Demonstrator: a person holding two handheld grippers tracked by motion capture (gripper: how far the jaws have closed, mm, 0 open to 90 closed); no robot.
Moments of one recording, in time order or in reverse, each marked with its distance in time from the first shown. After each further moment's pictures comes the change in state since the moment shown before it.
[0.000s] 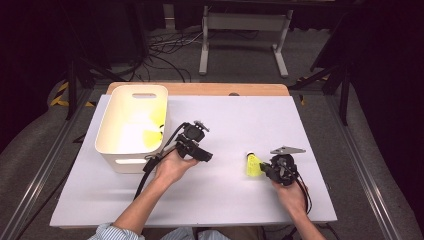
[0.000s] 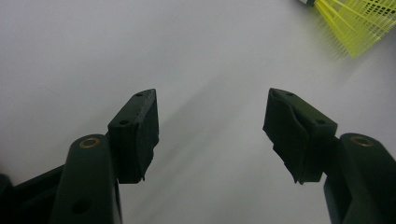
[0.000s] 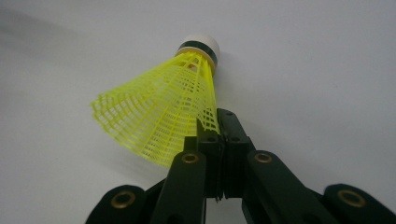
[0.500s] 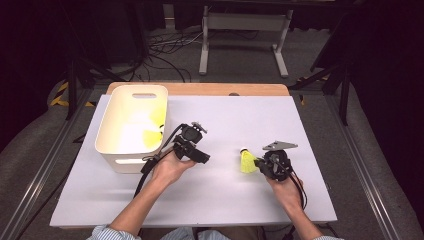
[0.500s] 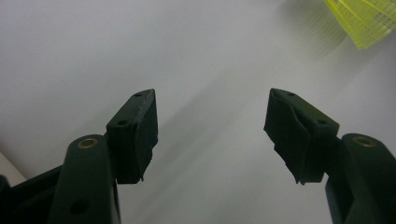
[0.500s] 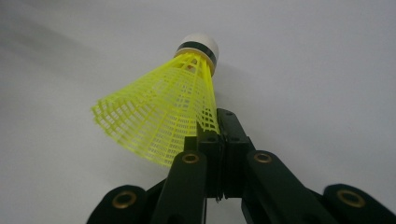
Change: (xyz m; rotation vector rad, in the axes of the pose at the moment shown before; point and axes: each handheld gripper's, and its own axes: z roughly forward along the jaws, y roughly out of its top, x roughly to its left) left arm 0.003 -0.006 -0.003 0.012 0.012 0.001; right arm 0.018 0.021 -0.001 -0.007 0.005 -0.083
